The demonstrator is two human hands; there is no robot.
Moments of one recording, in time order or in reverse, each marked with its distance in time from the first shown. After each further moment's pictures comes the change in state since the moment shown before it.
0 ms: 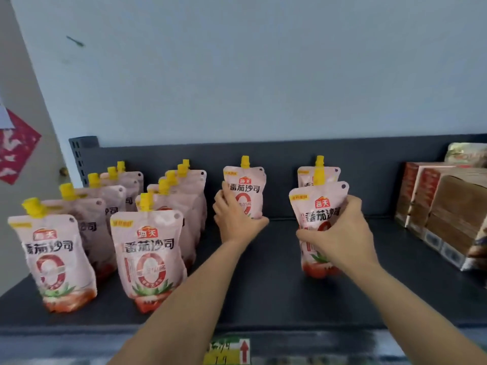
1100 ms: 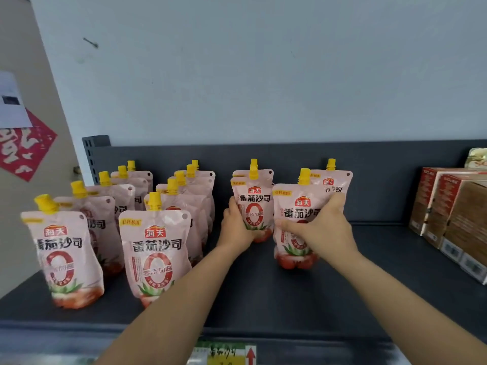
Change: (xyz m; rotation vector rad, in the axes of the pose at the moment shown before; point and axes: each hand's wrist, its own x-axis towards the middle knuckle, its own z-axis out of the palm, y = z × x) left_hand 0.002 -0.018 -0.021 -0.247 -0.321 -0.092; right_hand 0.022 -0.010 0.041 -0.015 -0.091 -0.069
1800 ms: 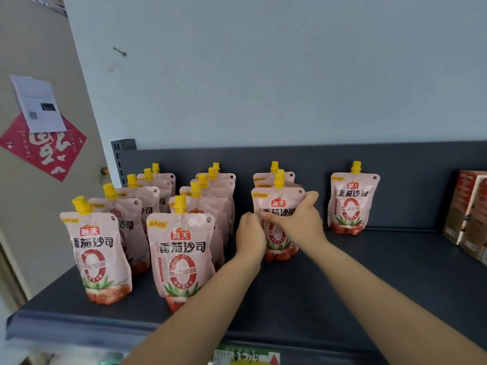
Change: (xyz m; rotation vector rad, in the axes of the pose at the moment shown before) left_hand -0.033 0.022 -0.014 -0.564 0.099 -0.341; right_hand 0.025 -0.023 0.075 0.163 -0.123 -0.043
